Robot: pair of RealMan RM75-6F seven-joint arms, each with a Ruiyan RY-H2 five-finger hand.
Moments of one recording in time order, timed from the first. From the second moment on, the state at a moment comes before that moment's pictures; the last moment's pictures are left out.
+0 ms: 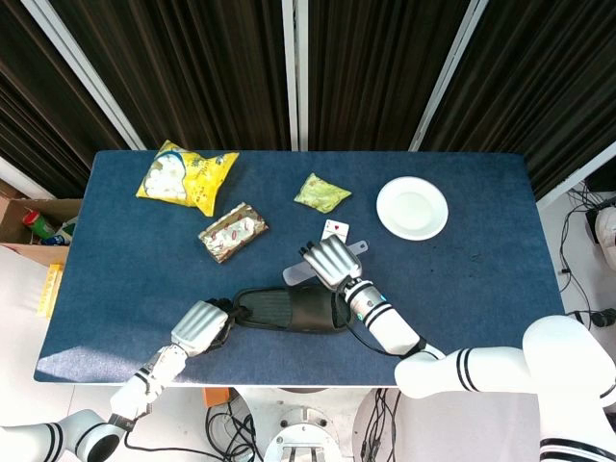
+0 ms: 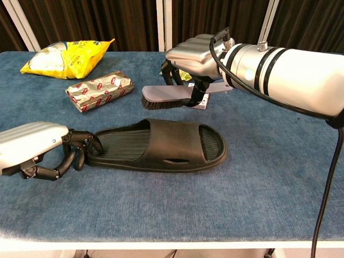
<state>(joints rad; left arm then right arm) -0.48 -1.53 0.07 -1.50 1.52 1.01 0.10 1.10 -1.60 0.11 -1.60 -0.80 0.98 -0.79</state>
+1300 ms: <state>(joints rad) -0.49 -1.54 0.08 -1.49 1.50 1.00 0.10 1.17 -1.44 -0.02 -1.85 -0.64 0.98 -0.78</state>
